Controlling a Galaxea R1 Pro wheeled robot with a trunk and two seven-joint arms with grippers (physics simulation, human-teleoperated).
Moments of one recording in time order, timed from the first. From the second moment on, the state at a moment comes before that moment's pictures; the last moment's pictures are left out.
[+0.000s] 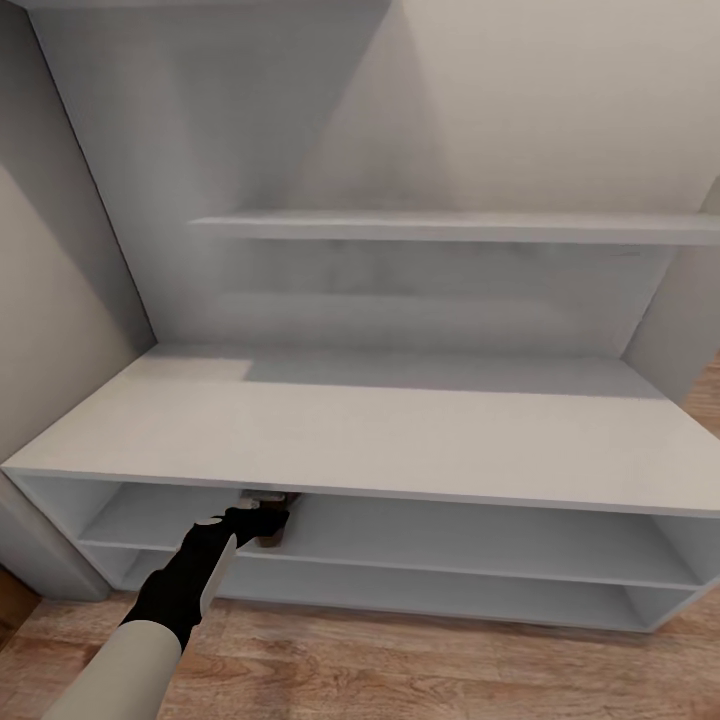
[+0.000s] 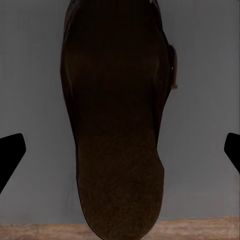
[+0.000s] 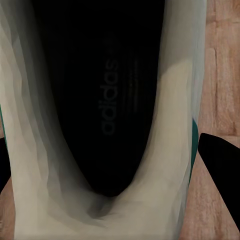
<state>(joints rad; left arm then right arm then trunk) -0.63 -0.01 0.02 -0.80 -0.02 0.44 -0.13 -0.34 -0.53 -1.66 -1.31 0.04 0.66 0.36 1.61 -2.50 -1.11</state>
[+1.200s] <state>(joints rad) -0.63 -0.01 0.02 -0.80 -0.02 0.44 -0.13 -0.34 -0.53 -1.67 -1.31 0.05 0.66 0.36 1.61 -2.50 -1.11</state>
